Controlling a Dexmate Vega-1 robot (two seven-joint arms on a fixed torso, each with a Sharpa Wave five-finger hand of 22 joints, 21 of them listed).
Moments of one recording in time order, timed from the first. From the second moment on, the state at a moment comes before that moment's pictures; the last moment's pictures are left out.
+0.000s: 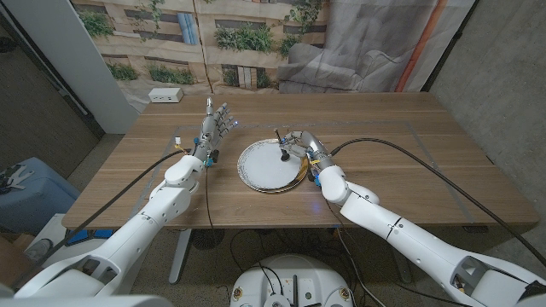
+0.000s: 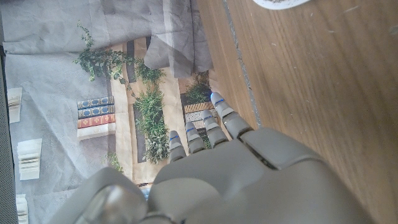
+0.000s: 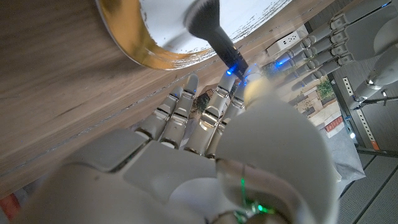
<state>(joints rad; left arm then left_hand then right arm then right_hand) 0.84 0.51 0.37 -1.30 -0.65 -0.29 -0.03 0.00 0.06 -0.11 0.15 0.21 0.05 -0.21 0.19 0.19 0.09 -0.15 0.20 0.19 0.16 -0.04 0.18 0.18 0.32 0.01 0.20 0.18 -0.81 -0.45 -0.77 -1.61 -0.17 -0.17 -0.39 1.09 0.10 0.28 -0.16 0.20 0.85 -0.21 0.58 0.23 1.02 -0.22 0.26 0.31 0.50 -0.05 0.52 0.33 0.42 -0.05 0.19 0.17</state>
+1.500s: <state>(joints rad) 0.84 0.51 0.37 -1.30 -0.65 -0.29 -0.03 0.00 0.06 -0.11 0.15 0.21 0.05 -0.21 0.19 0.19 0.09 -0.15 0.20 0.19 0.16 -0.04 0.18 0.18 0.32 0.01 0.20 0.18 -0.76 -0.37 -0.81 -1.51 -0.15 -0.10 -0.37 1.09 0.11 0.27 -0.16 0.20 0.85 -0.21 0.58 0.23 1.02 -0.22 0.26 0.31 0.51 -0.05 0.51 0.33 0.42 -0.05 0.19 0.17</state>
